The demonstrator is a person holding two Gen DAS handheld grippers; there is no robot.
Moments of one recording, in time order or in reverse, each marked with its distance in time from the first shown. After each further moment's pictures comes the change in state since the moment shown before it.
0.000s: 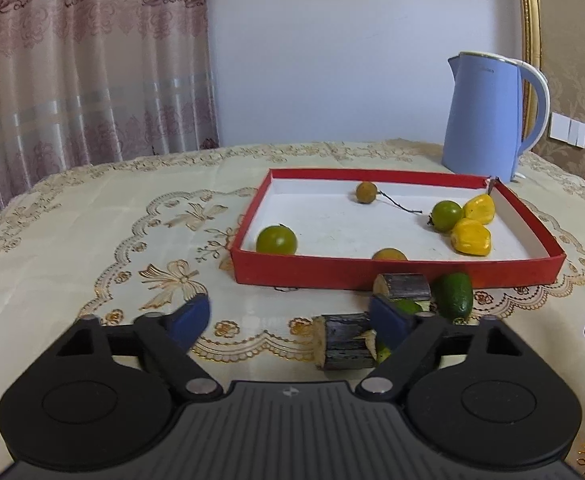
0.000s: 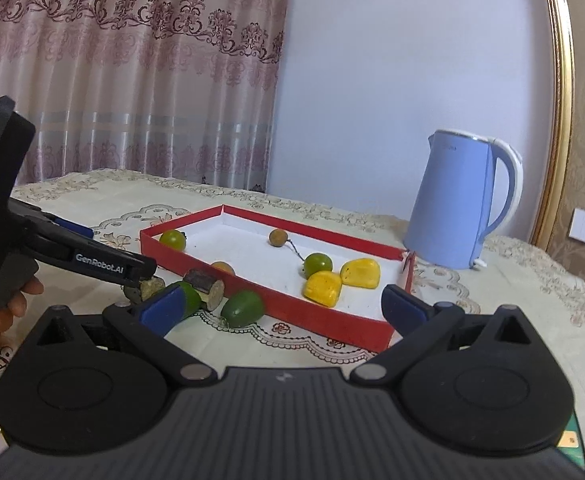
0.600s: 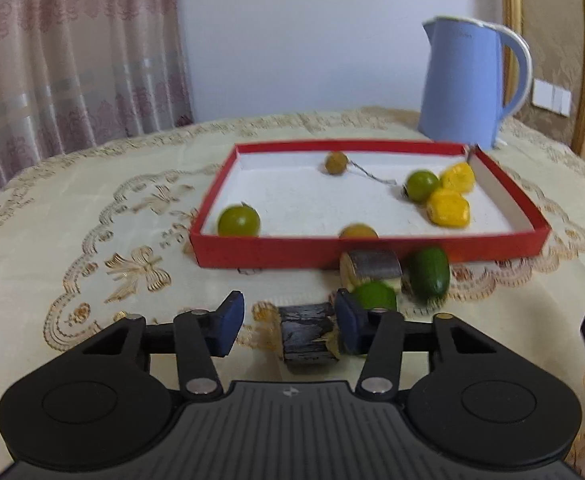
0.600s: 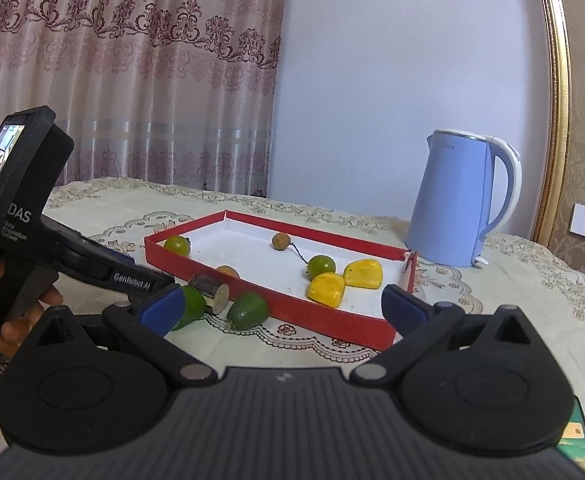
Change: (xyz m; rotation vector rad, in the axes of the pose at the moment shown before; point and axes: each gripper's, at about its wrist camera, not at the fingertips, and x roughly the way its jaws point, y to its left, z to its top) left arm 0.013 -0.018 0.003 0.063 0.096 -0.047; right arm -0.007 -0.003 -0.001 0.036 -0.024 0.010
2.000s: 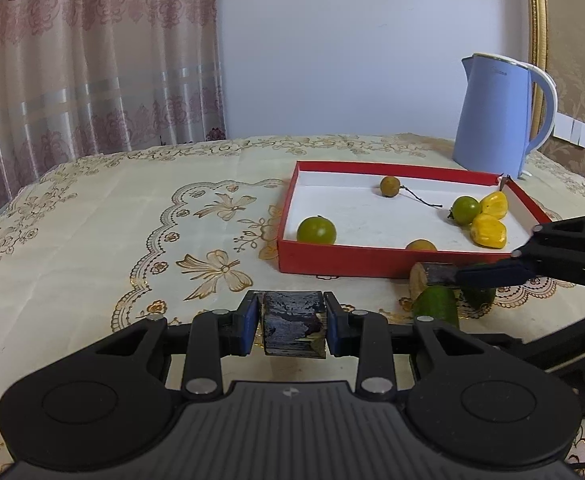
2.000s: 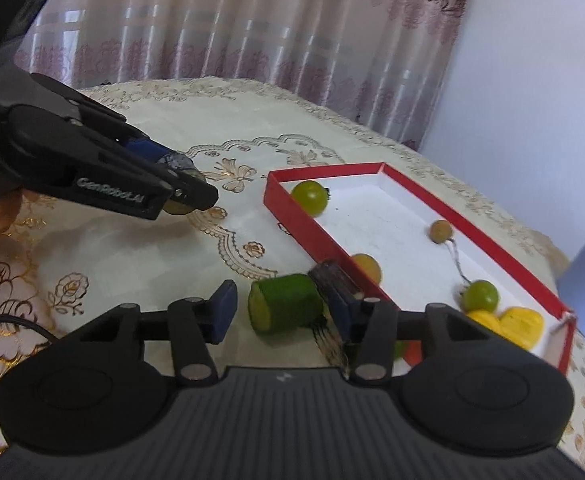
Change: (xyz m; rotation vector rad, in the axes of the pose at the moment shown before) left arm -0.028 0.057 -0.009 -0.077 -0.073 0.042; right arm 0.117 0.057 0.019 -0.348 0.256 0.436
